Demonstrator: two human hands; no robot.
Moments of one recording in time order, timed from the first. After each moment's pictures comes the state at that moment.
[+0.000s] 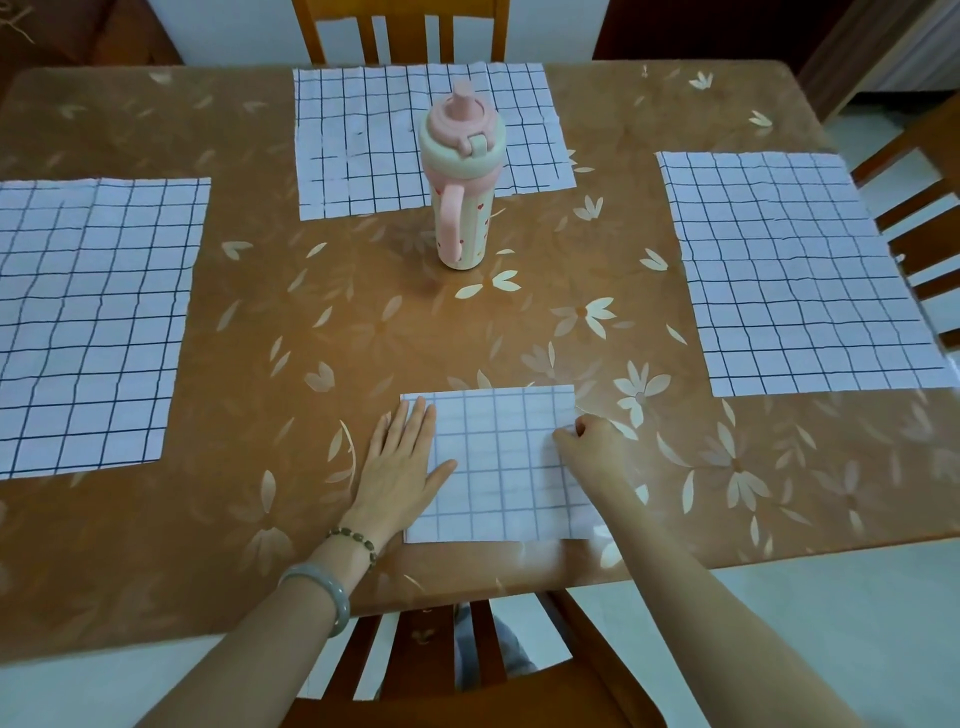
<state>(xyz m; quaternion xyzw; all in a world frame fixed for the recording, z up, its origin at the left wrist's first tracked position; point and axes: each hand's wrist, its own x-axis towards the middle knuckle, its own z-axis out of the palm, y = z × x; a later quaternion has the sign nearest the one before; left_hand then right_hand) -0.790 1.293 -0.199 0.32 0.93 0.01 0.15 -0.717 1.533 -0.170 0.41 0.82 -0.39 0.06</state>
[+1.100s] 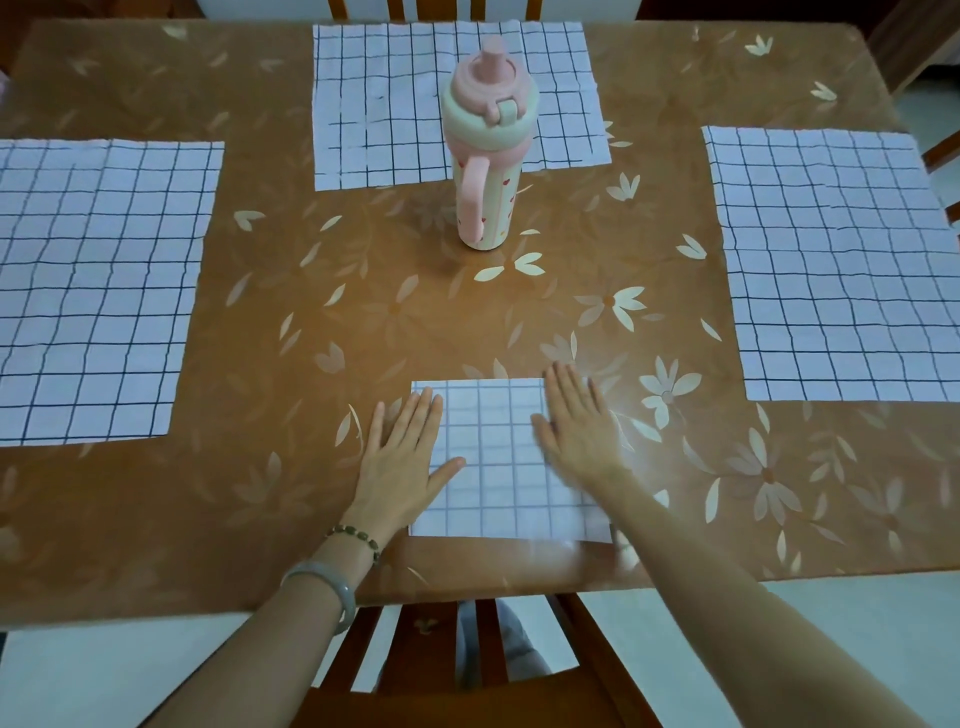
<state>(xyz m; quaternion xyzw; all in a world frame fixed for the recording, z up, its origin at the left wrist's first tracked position) -0.787 1.285 -0.214 0.31 0.94 -0.01 0.11 -0.733 1.537 -0.224 0.08 0.99 -0.10 0.07</state>
